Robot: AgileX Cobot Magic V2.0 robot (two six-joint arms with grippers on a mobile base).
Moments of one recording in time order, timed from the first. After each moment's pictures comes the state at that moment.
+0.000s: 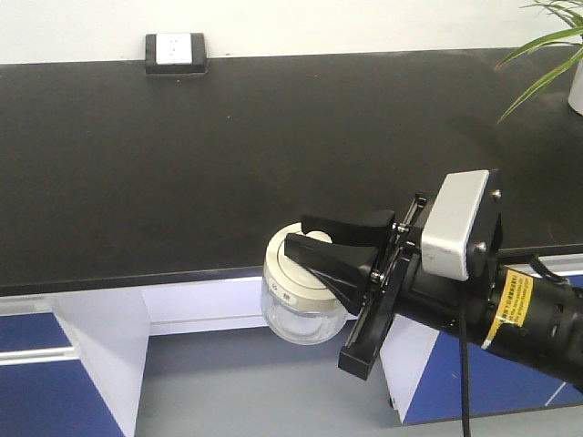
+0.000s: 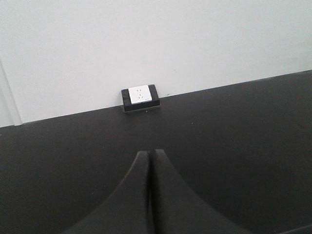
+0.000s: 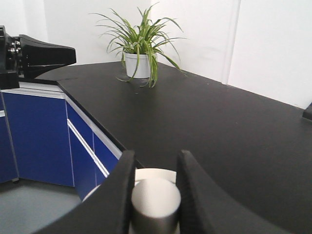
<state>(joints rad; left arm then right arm) -0.04 0.63 -0.35 0.06 -0.17 0.07 0.47 1.22 -0.56 -0.92 -0.80 0.69</state>
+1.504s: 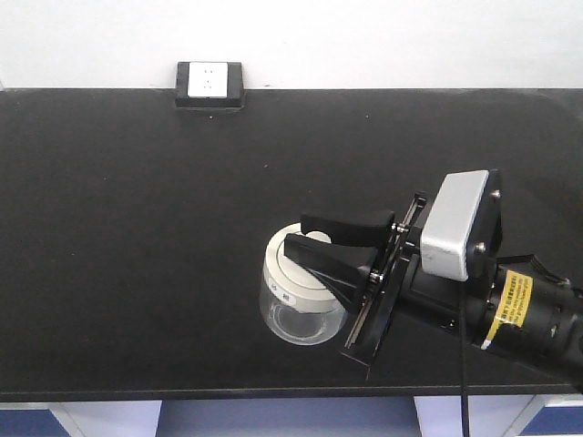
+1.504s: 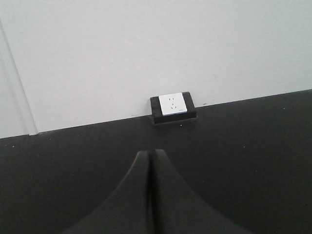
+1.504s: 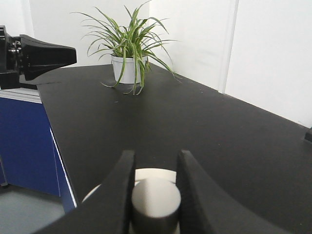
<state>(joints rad) -0.04 0.63 -0.35 0.06 -0.17 0.07 0.47 1.22 -0.56 -0.92 -0.80 0.69</state>
